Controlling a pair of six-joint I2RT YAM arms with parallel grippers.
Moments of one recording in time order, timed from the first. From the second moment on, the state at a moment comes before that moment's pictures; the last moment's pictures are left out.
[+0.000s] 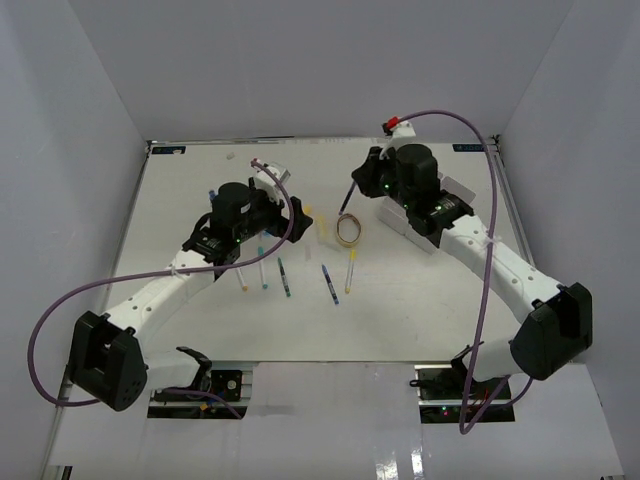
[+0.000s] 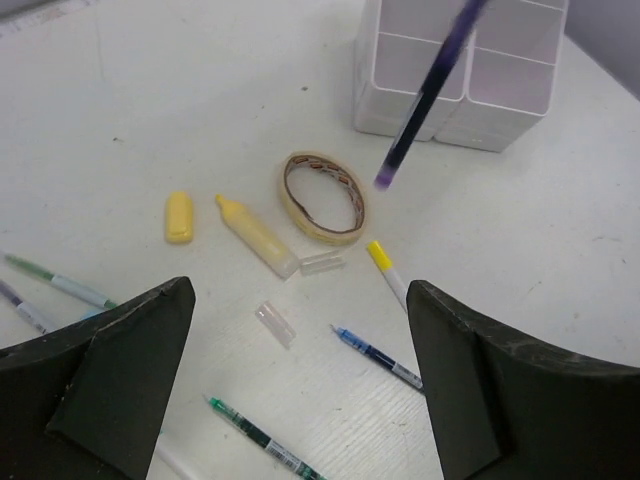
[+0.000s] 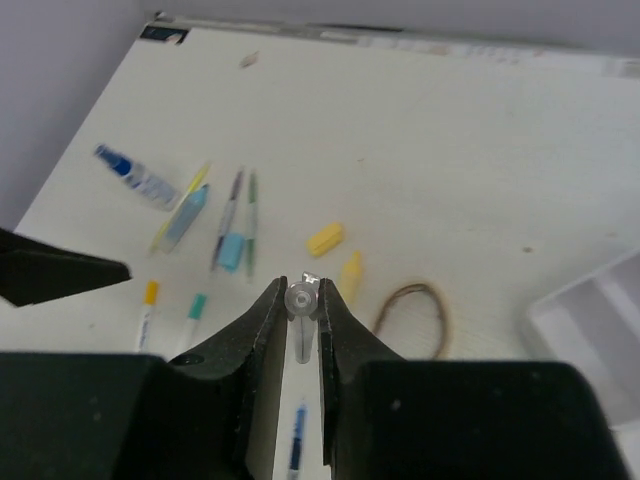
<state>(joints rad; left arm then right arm) -0.49 1.23 0.90 0.06 0.28 -0.07 0.62 1.43 1.26 -0.11 -0.01 0.33</state>
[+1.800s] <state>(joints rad) -0.46 1.47 1.07 -0.30 -0.13 -0.32 0.22 1.65 1.28 0.05 0.19 0.00</state>
